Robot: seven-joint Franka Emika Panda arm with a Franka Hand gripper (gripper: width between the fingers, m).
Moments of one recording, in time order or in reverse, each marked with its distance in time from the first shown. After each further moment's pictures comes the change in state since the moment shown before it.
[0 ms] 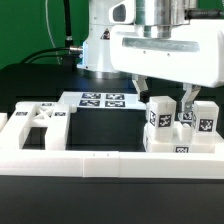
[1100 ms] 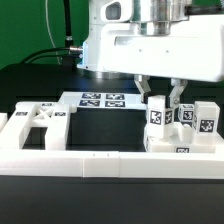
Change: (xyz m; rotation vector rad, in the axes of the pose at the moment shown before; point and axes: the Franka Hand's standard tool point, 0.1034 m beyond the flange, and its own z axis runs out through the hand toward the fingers) arm 0.006 0.001 -0.003 0.030 0.018 0.004
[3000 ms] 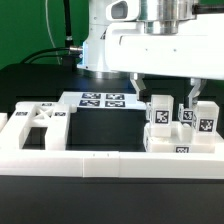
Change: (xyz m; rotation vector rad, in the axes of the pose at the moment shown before) arm -0.004 -0.003 -0.001 -0.012 0.009 -0.366
